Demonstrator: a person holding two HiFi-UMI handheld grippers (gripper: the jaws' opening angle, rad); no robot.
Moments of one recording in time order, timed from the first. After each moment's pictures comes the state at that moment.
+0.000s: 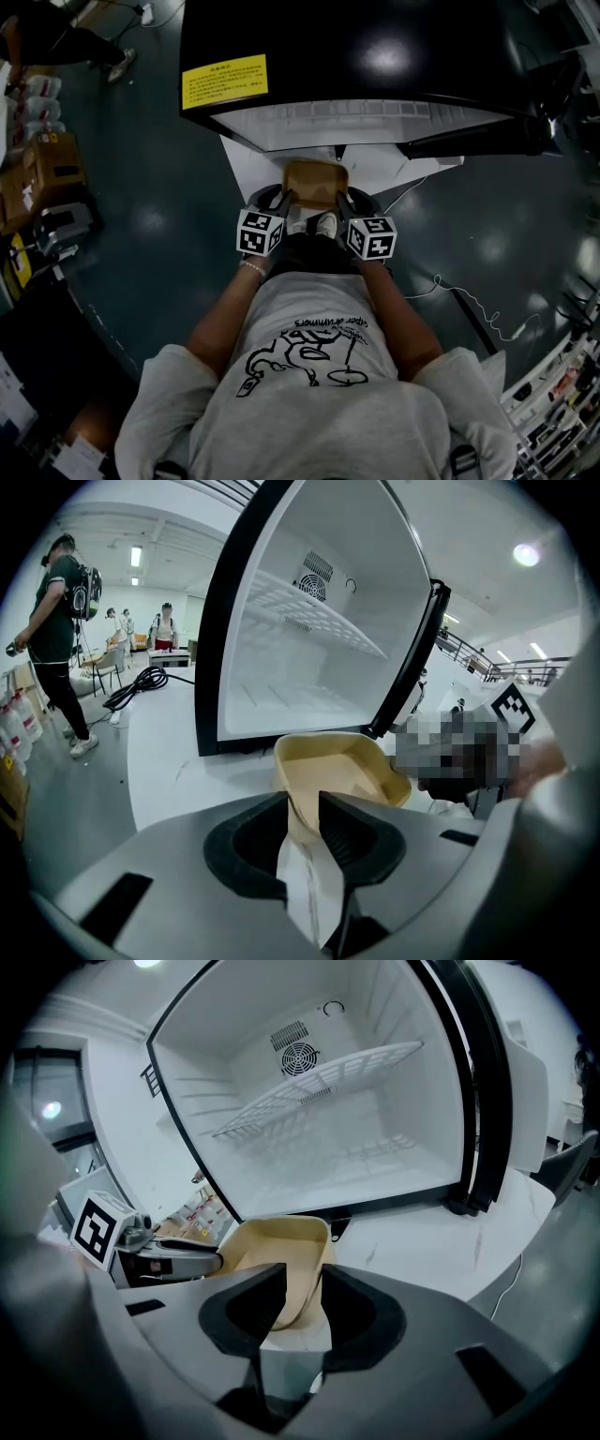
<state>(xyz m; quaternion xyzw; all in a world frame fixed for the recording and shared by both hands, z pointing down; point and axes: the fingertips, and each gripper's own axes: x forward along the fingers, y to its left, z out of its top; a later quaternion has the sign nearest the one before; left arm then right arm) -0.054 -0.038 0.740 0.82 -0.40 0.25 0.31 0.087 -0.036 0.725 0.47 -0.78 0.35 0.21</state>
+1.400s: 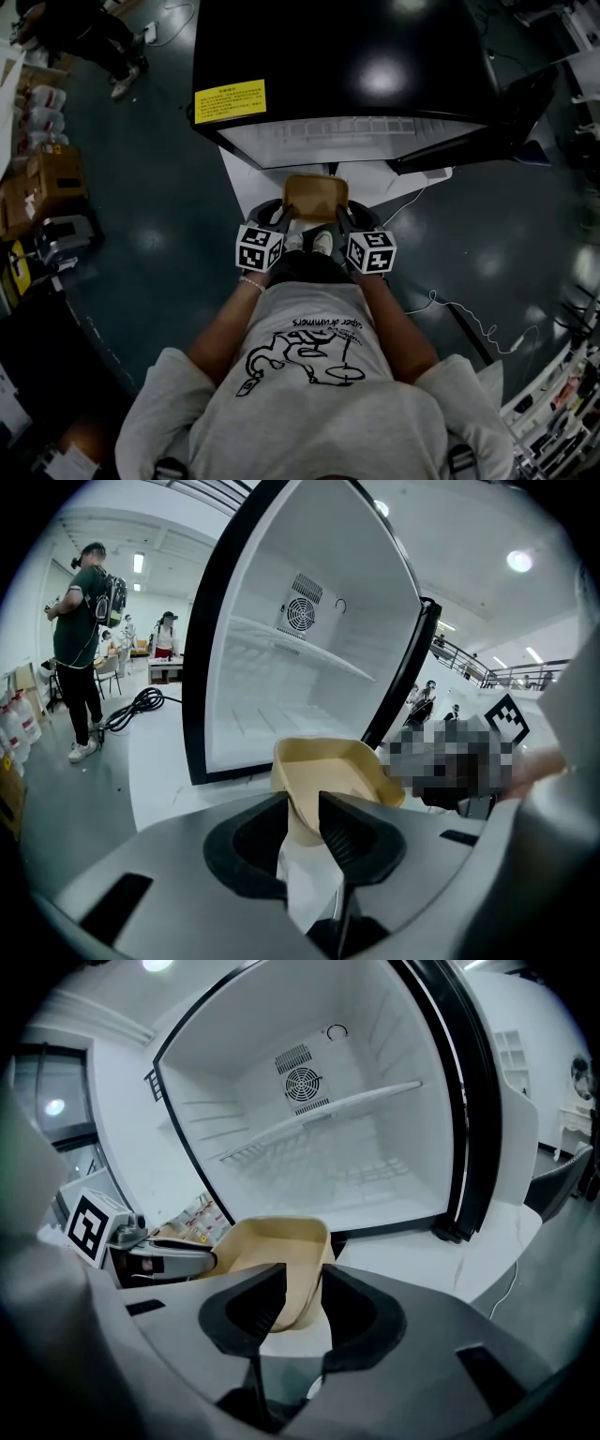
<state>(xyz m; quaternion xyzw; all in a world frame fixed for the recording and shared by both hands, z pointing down) -0.041 -0.039 0.691 0.83 -0.41 0.23 0.30 0.100 -0.039 0.684 0.48 -0.78 0.34 0.20</state>
